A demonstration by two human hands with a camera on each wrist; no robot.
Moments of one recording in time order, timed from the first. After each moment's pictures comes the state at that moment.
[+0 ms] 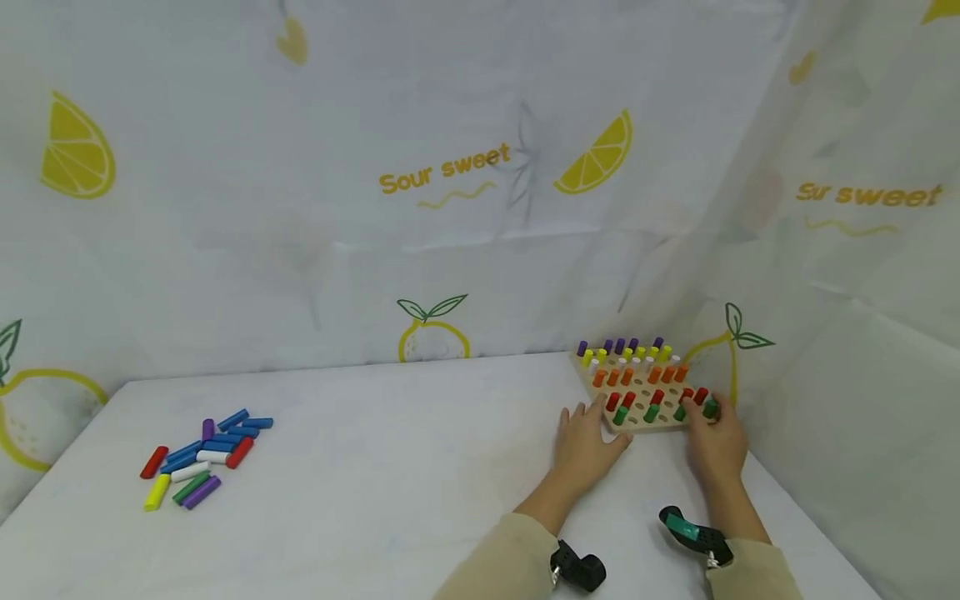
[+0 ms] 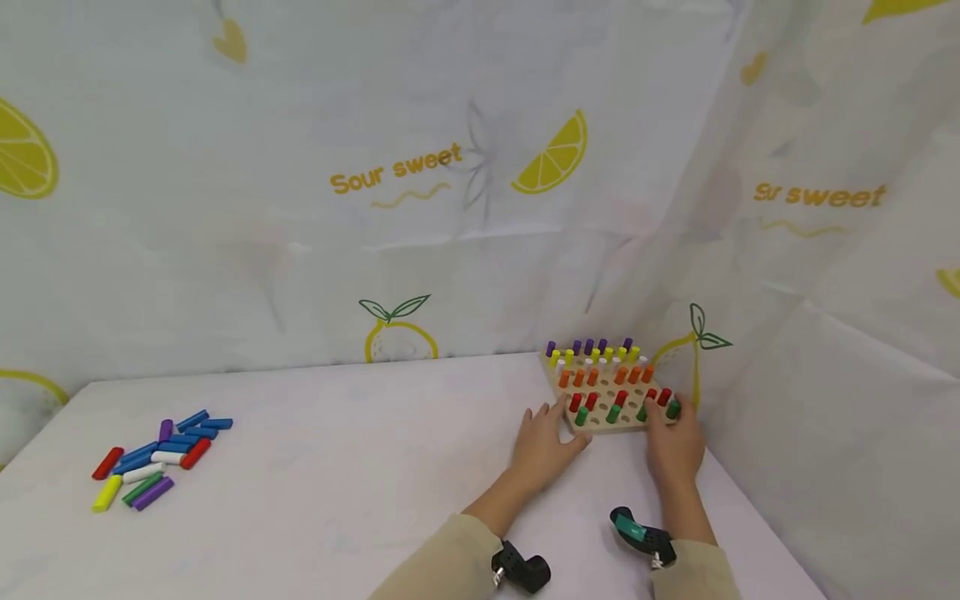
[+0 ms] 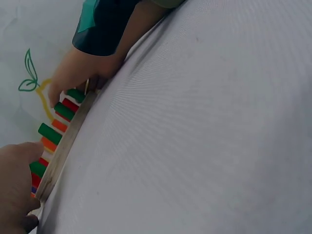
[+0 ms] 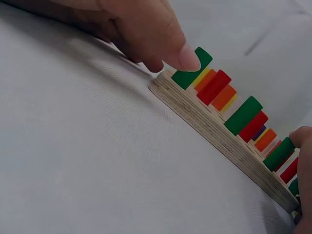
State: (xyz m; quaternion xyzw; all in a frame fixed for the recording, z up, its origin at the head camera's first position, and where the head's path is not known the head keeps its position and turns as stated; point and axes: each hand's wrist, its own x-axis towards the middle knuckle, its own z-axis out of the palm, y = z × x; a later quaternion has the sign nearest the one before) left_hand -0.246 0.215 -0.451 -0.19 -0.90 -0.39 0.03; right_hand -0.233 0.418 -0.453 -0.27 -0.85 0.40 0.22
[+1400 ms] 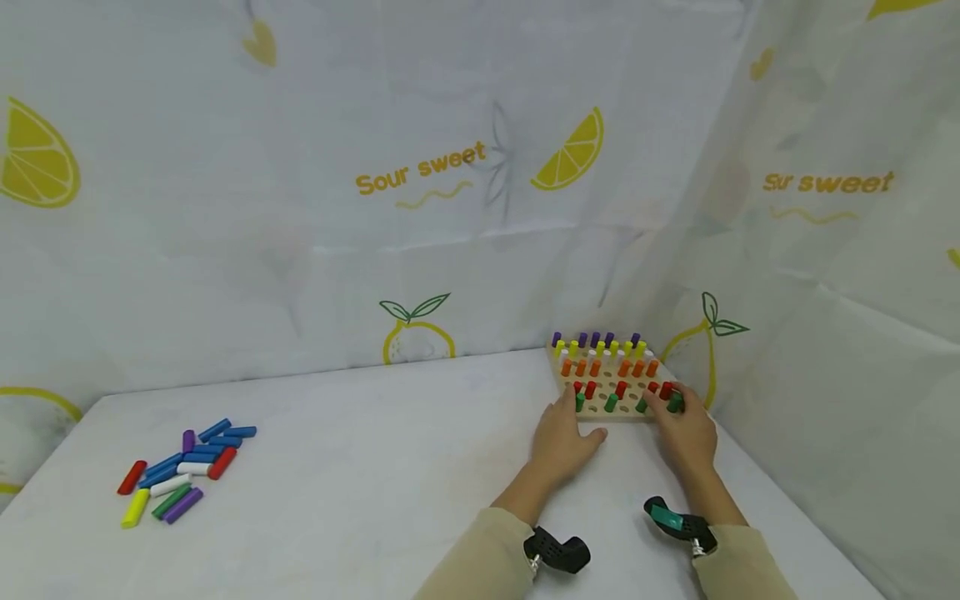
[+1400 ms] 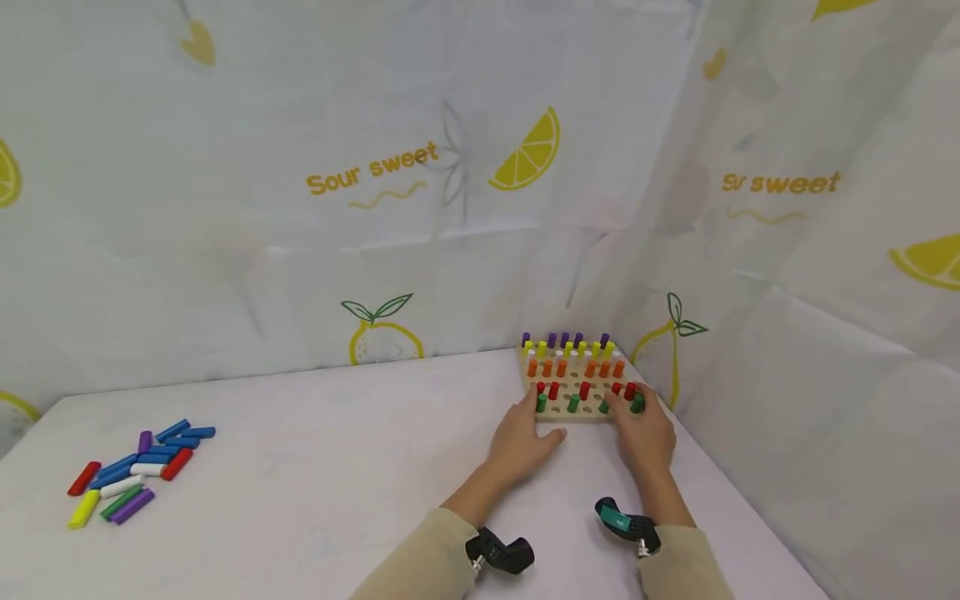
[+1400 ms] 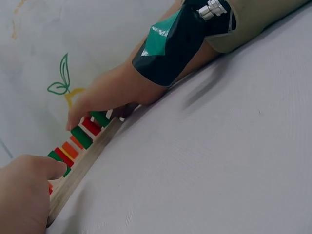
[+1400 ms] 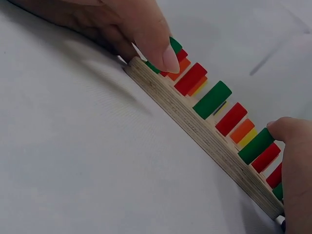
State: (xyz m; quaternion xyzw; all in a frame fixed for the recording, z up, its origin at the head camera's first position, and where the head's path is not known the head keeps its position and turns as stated) left_hand -0.247 0.201 -0.460 -0.19 -0.90 -0.40 -0.01; right_hand -0.226 0.396 -0.451 -0.26 -0.88 0.35 0.18
